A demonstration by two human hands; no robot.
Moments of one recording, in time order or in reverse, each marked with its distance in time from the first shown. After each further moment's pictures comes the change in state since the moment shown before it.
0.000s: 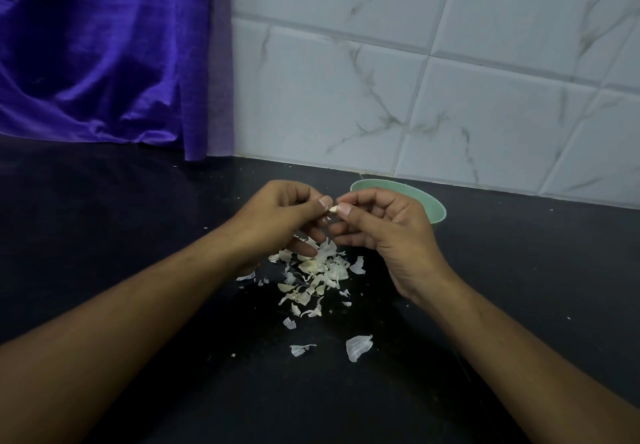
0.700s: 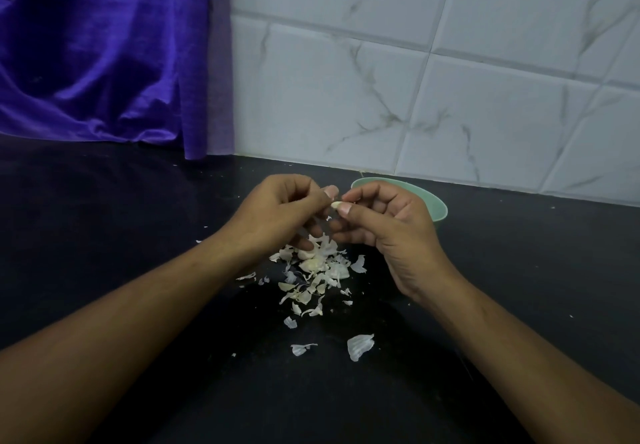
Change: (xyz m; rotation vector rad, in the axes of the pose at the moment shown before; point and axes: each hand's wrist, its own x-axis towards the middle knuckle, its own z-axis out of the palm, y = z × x) left_hand -0.002 0.001 0.002 0.038 0.060 0.076; right_hand 0.000 -0.004 0.003 0.041 0.006 -0.006
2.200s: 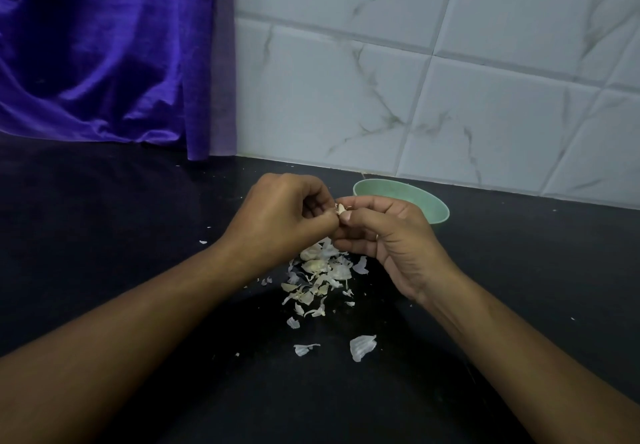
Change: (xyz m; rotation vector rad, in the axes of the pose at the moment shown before) left_hand -0.003 0.002 0.000 0.551 0.158 0.322; right_hand 0.002 -0.001 0.000 0.075 -0.004 0.243
